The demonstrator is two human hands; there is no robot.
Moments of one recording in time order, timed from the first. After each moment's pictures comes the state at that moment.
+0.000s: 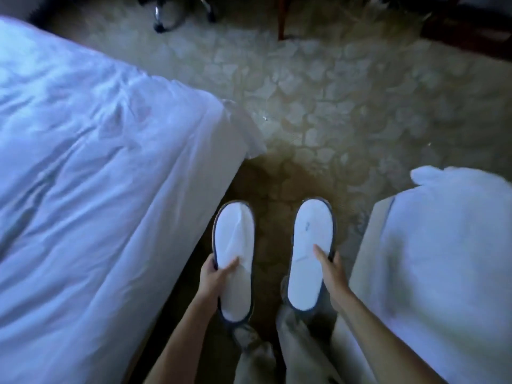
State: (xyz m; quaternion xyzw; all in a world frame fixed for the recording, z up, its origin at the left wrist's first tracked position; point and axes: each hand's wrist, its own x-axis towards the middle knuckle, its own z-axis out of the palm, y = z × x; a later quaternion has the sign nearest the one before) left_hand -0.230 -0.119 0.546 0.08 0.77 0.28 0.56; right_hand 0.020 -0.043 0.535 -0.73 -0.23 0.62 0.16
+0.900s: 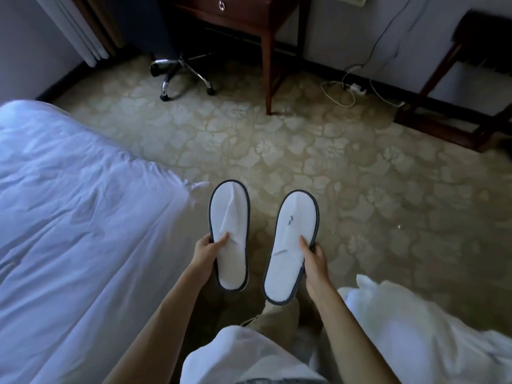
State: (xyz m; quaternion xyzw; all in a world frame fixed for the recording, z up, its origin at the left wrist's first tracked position) left_hand -0.147 0.222 0.639 0.16 0.71 0.40 0.55; right_hand 0.095 0.278 0.647 -0.65 -0.24 0.66 0.29
